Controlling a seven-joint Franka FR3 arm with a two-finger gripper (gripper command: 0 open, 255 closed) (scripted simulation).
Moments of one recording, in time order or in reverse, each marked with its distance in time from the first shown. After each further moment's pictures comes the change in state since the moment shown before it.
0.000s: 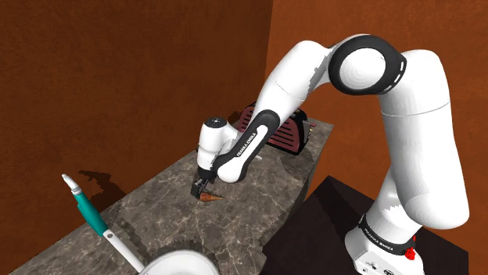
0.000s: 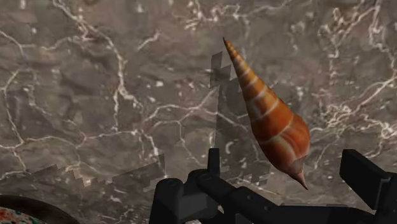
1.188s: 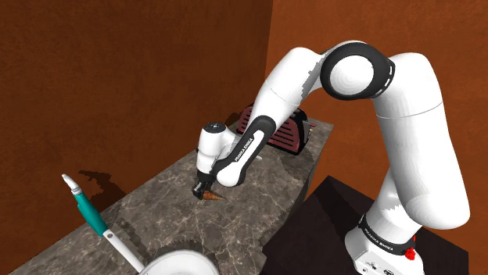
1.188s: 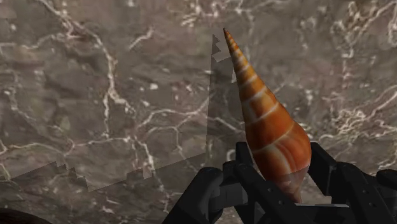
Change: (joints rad) arm 0.011 0.053 -0.014 0.027 -0.010 0.027 0.007
